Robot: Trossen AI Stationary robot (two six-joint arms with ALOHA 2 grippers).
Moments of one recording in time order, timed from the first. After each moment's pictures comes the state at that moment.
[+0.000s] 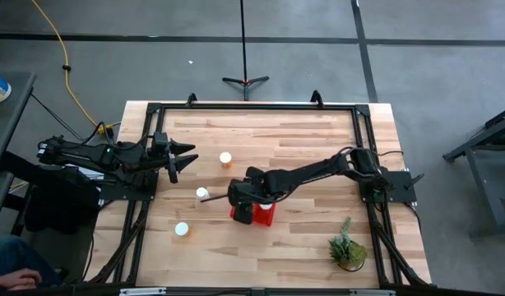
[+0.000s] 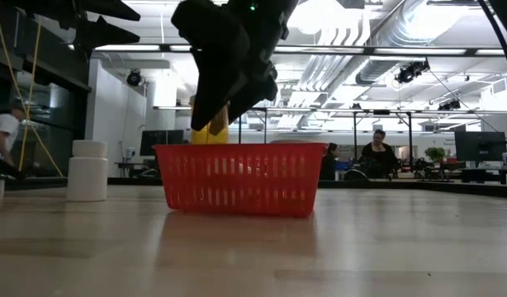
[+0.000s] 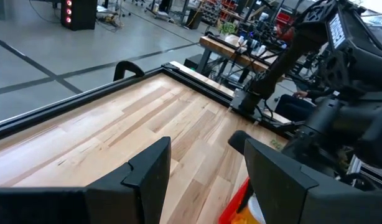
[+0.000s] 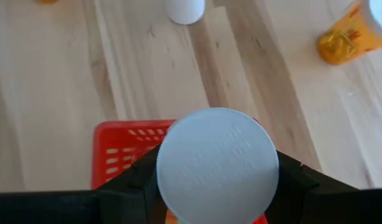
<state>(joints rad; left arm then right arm) -0.20 0.44 0.50 -0.24 -0.54 -0.45 0.19 2.15 1.80 -0.72 0.21 0.41</state>
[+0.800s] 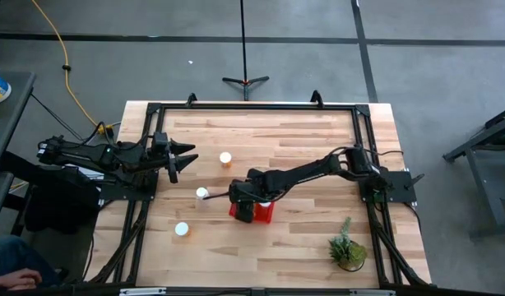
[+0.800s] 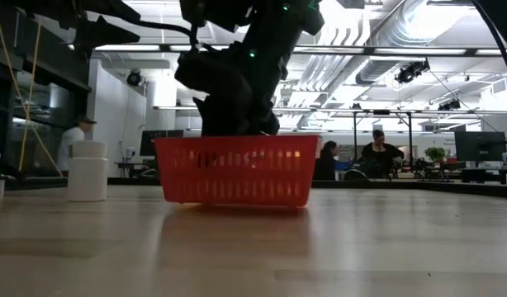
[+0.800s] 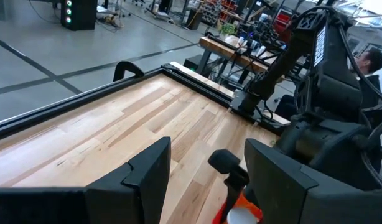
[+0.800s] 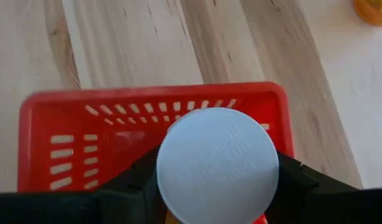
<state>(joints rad) -0.20 0.44 0.50 -0.24 -0.54 -0.46 0.16 2.19 1.70 -0.61 0.14 0.42</state>
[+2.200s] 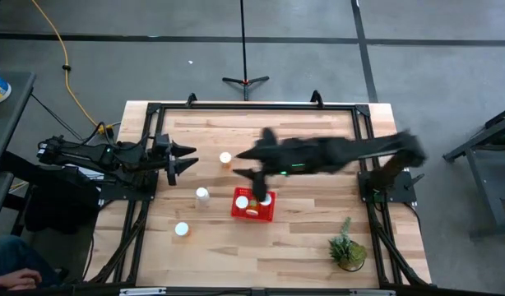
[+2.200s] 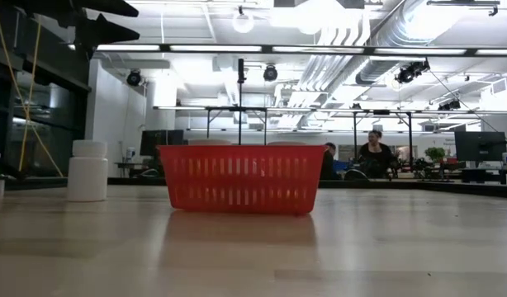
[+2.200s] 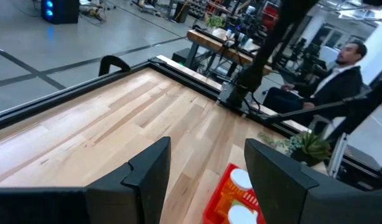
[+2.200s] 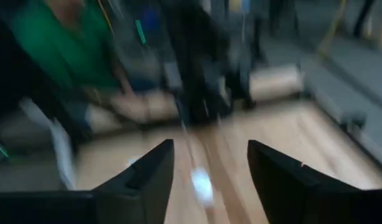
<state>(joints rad) -0.20 0.44 0.50 -0.24 -0.47 -0.45 0.20 1.68 1.78 -0.43 0.29 0.25</state>
